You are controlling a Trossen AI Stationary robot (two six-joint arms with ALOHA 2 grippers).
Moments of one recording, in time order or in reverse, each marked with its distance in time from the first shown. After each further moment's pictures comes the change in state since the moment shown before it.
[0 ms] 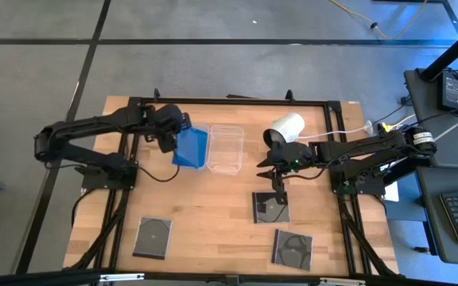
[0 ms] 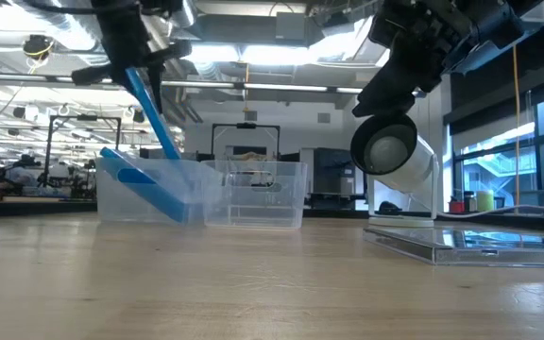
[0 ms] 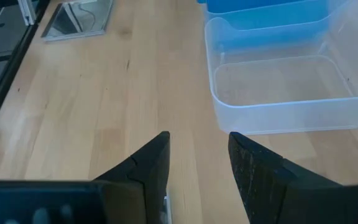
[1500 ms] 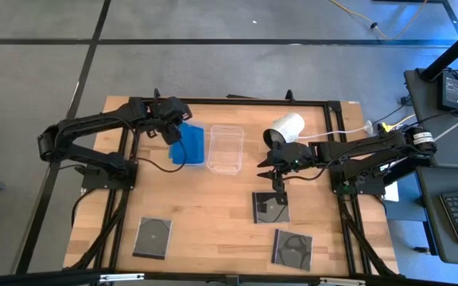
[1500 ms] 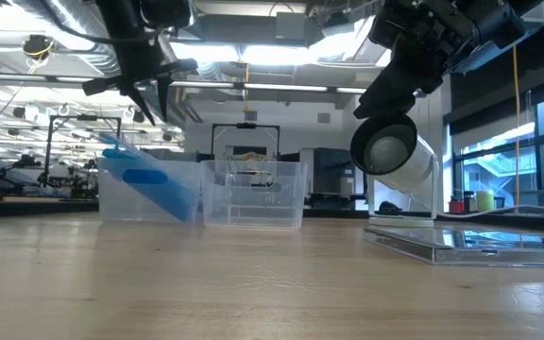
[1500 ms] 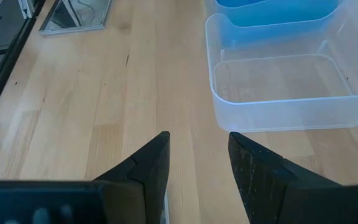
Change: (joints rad) left arm 0.092 0.052 0.000 0.049 -0.065 -0.052; right arm 0.000 0.000 0.000 -0.012 0.000 -0.017
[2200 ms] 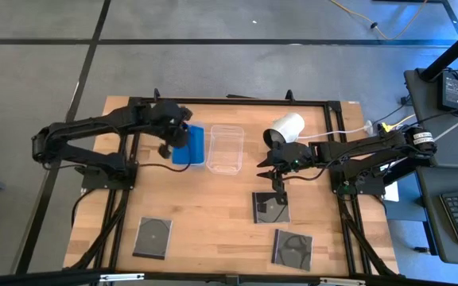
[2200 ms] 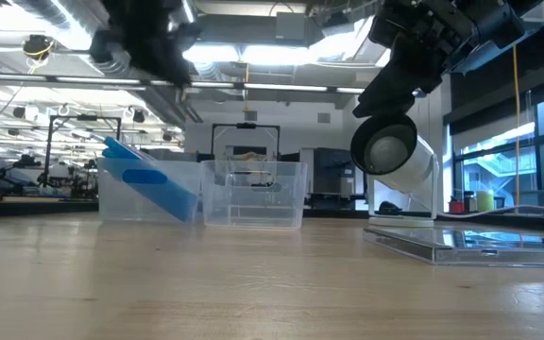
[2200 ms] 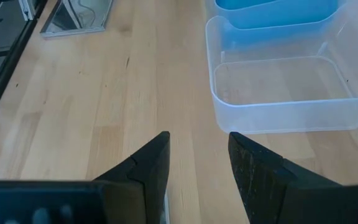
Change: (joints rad) left arm -0.120 -0.091 0.000 0.151 0.427 -0.724; right arm 0.000 0.000 0.000 0.007 0.000 0.000
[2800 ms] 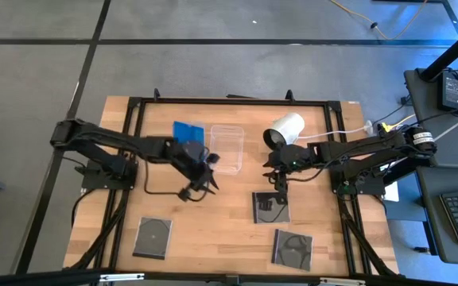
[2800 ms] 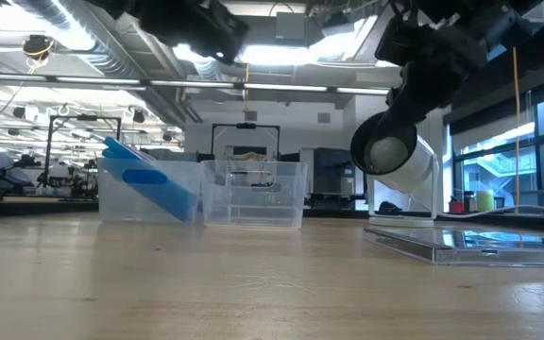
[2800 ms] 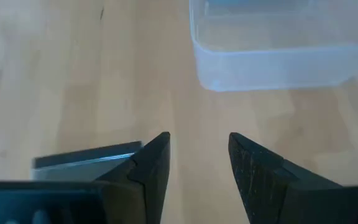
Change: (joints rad) left arm -0.378 0.273 -0.084 0.549 0.321 -0.585; right arm 0.004 0.002 -0.001 -0.150 0.049 -0.041
